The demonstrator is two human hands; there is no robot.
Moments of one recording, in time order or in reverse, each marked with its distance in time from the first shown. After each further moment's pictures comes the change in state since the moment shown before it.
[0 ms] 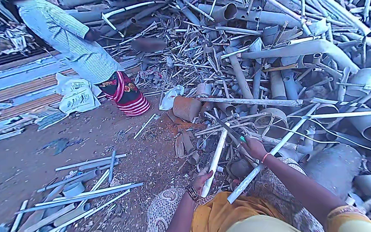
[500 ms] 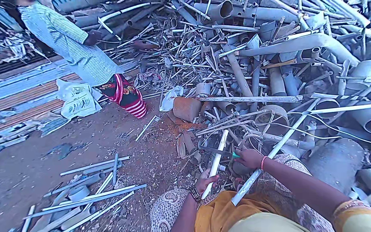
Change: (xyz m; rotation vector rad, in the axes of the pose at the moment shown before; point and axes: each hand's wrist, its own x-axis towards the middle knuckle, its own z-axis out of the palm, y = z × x) left_hand 0.001 -0.006 -0.005 0.084 -0.072 0.065; right_hand -0.017 -0.020 0.022 -0.197 -0.286 -0.224
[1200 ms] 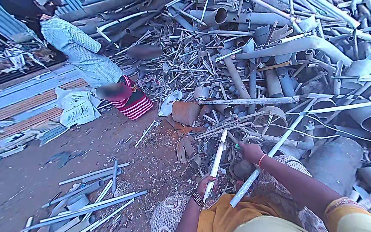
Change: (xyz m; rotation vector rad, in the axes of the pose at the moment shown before) left_hand 0.015 -0.015 -0.008 -0.226 -0.147 0.041; right_hand 0.005 0.003 -0.013 -0.090 0.131 0.219
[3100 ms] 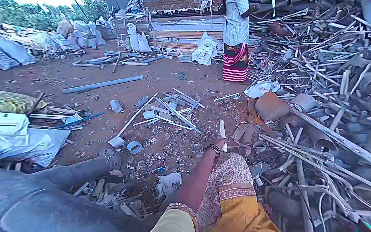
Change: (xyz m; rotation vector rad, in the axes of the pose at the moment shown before) left_hand -0.118 0.083 -0.091 0.190 1.128 -0.066; right_hand -0.001 0.101 0.072 1.616 0.347 0.278
